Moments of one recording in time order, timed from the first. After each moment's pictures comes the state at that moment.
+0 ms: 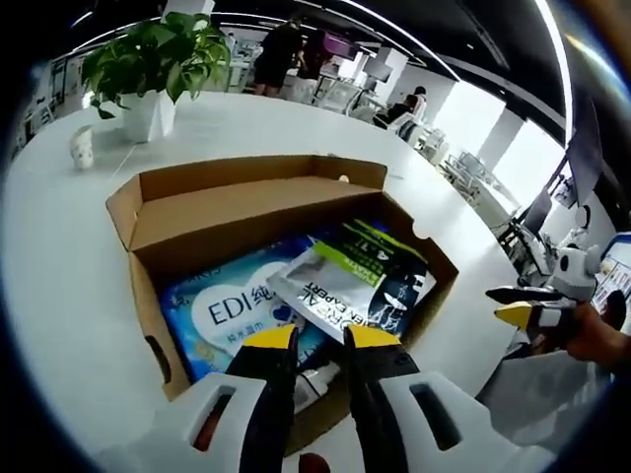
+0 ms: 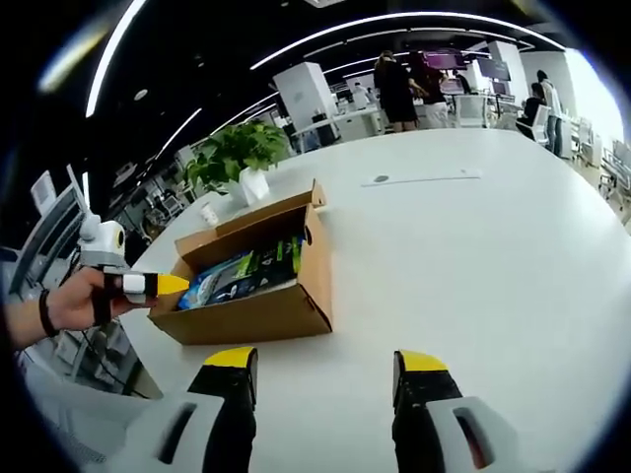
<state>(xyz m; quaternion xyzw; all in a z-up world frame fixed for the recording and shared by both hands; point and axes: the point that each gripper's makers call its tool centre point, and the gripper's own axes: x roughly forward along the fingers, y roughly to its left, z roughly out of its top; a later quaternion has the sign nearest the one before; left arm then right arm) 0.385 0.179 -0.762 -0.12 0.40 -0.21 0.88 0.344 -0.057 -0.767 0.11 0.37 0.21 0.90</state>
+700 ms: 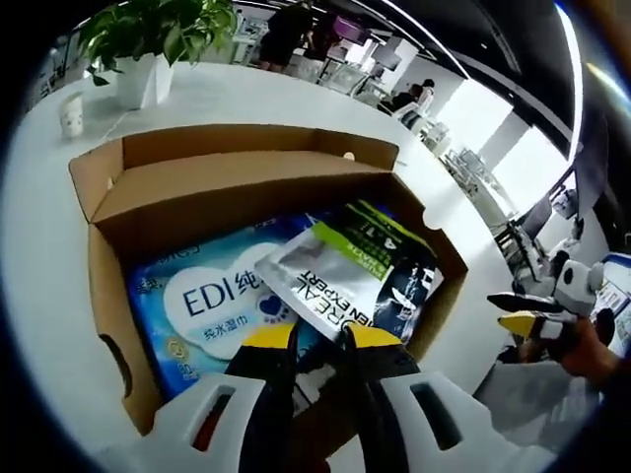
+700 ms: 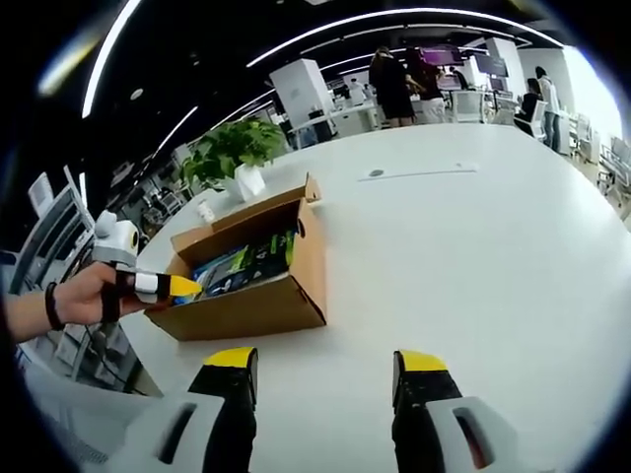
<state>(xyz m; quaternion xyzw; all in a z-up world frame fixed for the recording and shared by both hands) 0.389 0.165 -0.787 -0.15 0.44 -0.21 0.86 0.342 -0.062 -0.774 0.11 0.37 0.21 0.90</state>
